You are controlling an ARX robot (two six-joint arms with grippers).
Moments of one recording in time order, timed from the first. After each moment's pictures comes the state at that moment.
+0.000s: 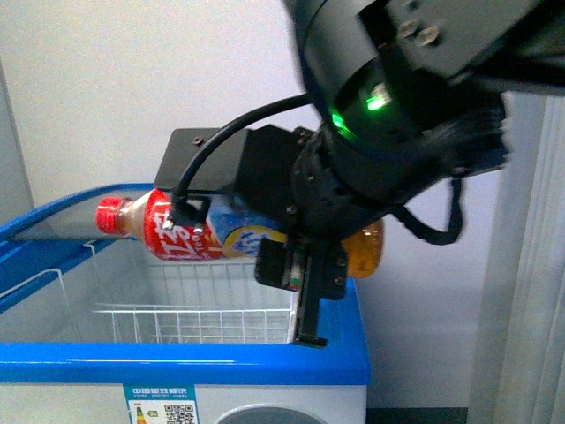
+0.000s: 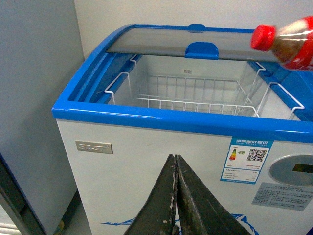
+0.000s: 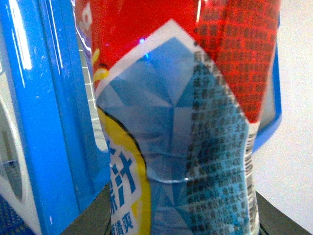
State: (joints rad) left arm 0.00 0.06 0.07 -0.01 0.00 -0.01; right arm 0.57 1.74 1.35 -0.11 0.20 -1.07
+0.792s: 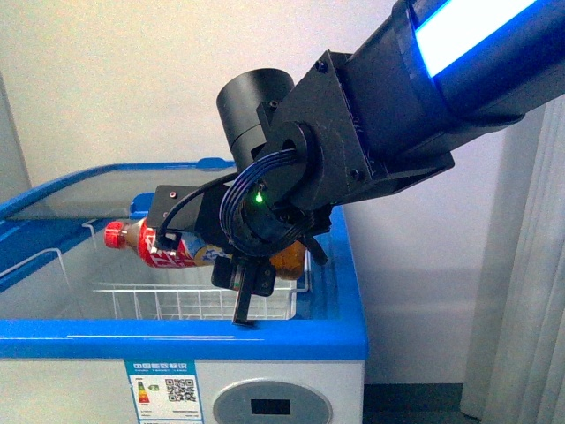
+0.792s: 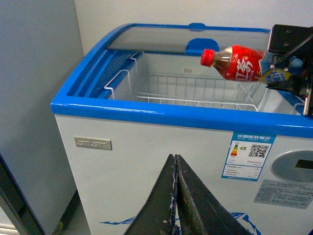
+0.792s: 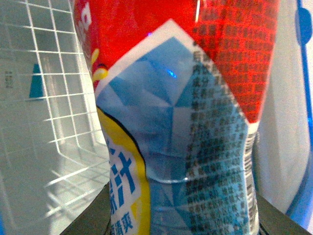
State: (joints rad) left arm 0.00 0.01 0.02 -0.01 0.00 -0.01; right arm 0.53 2.20 1.74 -0.02 0.15 -1.07
